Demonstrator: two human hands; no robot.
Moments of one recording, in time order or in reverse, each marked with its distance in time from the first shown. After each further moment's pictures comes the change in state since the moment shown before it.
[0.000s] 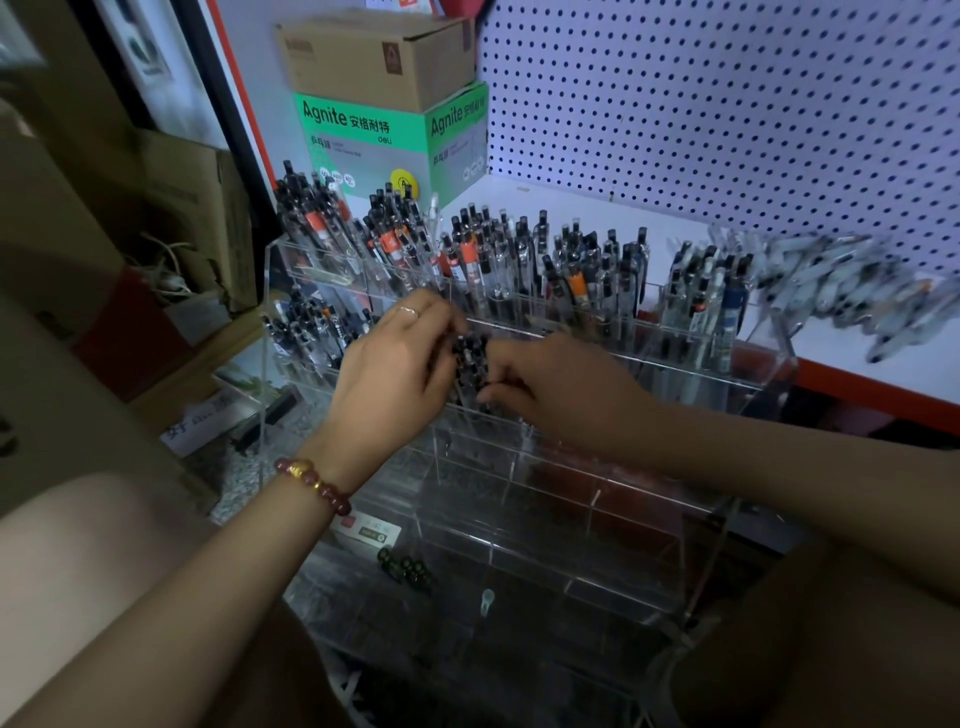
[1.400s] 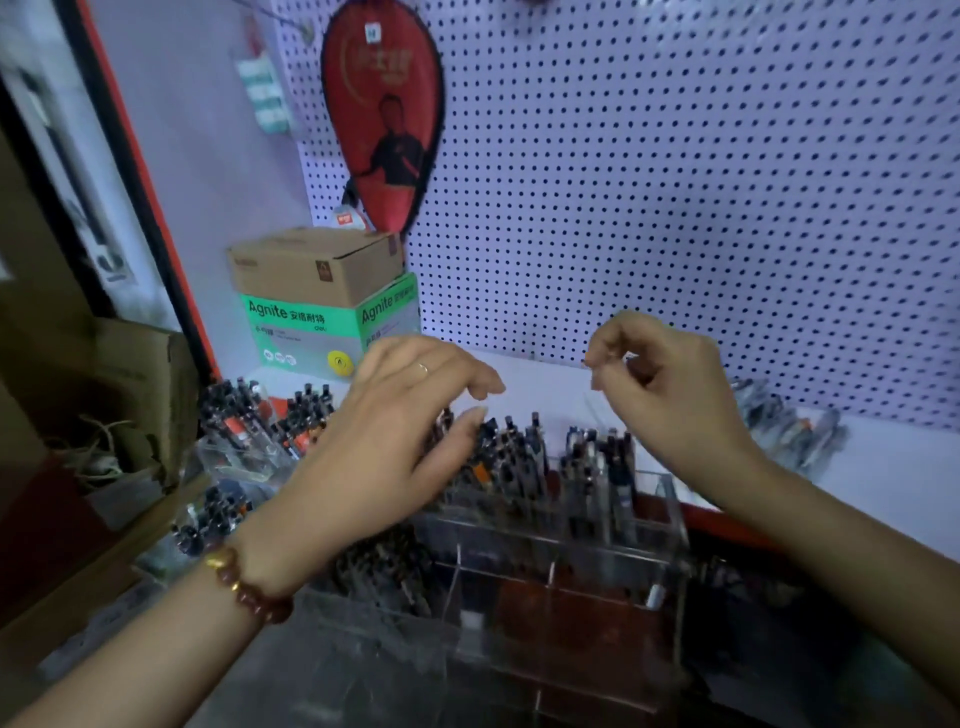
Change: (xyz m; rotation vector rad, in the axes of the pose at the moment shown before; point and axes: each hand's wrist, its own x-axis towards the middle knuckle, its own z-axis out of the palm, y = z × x) left_hand 0.108 0.063 -0.042 -0.069 0.080 0.427; right_hand -0.032 0.080 -0.119 0.302 0.801 0.101
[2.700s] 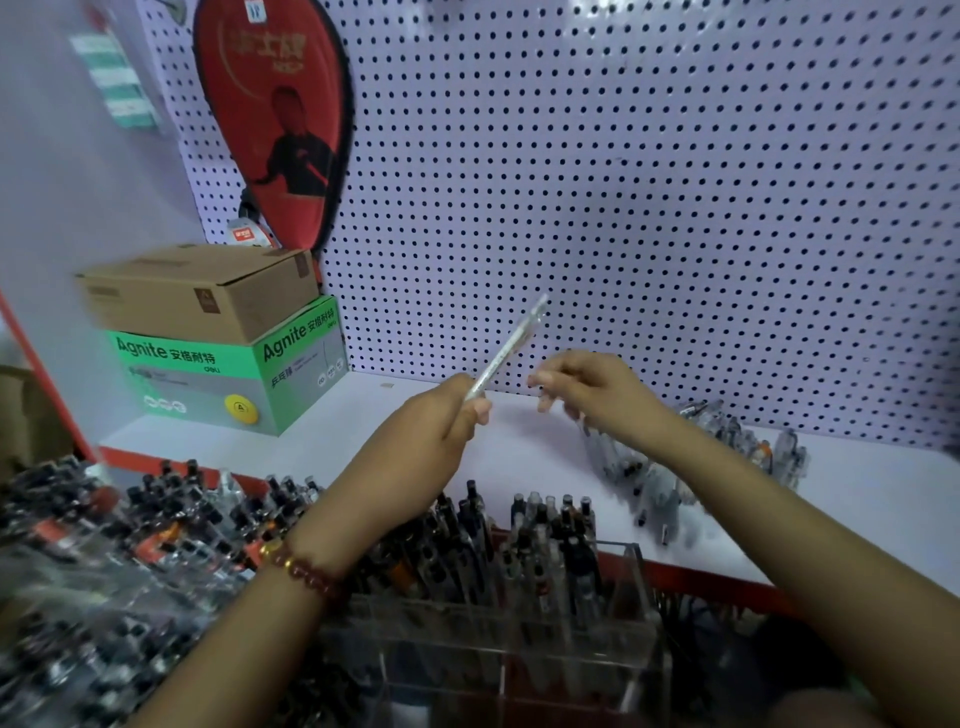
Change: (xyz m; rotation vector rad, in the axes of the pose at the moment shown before) left_hand 0.072 -0.031 0.104 -0.462 -0.323 -0.498; right_hand 0.060 0.108 0.009 0.067 -0.333 0.406
